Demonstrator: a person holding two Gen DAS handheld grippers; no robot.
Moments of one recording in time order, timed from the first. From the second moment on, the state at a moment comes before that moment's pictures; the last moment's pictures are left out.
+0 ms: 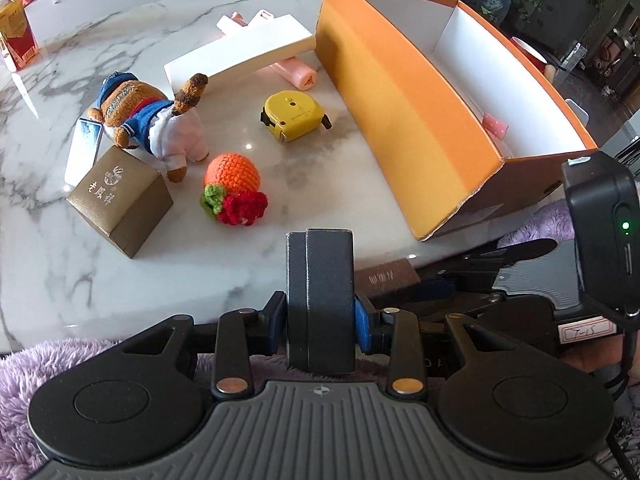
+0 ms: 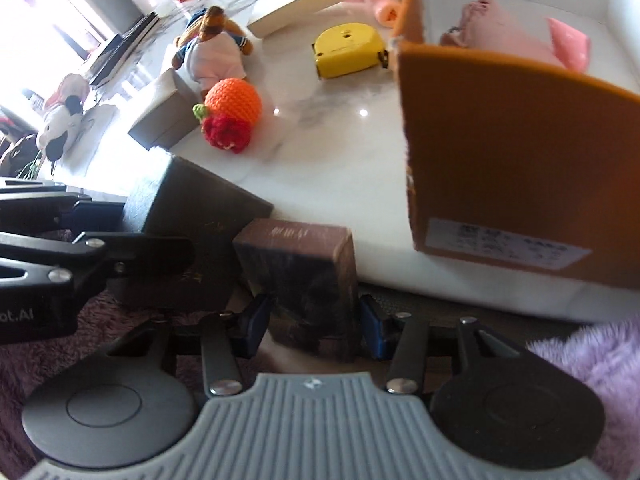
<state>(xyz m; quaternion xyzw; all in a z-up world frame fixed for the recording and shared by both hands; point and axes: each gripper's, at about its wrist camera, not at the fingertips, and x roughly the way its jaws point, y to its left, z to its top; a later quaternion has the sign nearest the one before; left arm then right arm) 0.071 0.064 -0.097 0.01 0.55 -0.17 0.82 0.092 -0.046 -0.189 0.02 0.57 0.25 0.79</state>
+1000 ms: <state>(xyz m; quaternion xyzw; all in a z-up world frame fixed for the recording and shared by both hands) 0.067 0.039 -0.100 0.11 0.55 -0.13 0.82 0.088 -0.046 -0.207 -0.04 0.53 0.33 0.78</state>
